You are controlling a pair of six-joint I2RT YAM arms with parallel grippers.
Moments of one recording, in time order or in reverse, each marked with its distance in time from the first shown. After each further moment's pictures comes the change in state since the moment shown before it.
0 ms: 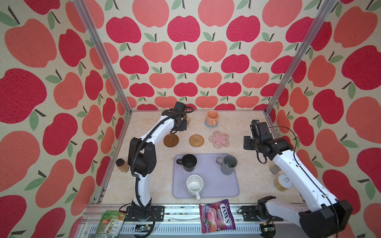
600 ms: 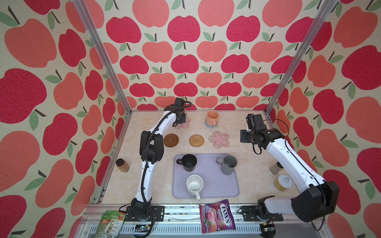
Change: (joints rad) left arm 0.060 0.361 0.407 0.015 -0.043 0.008; right arm -0.030 0.174 0.117 0.044 -0.026 -0.042
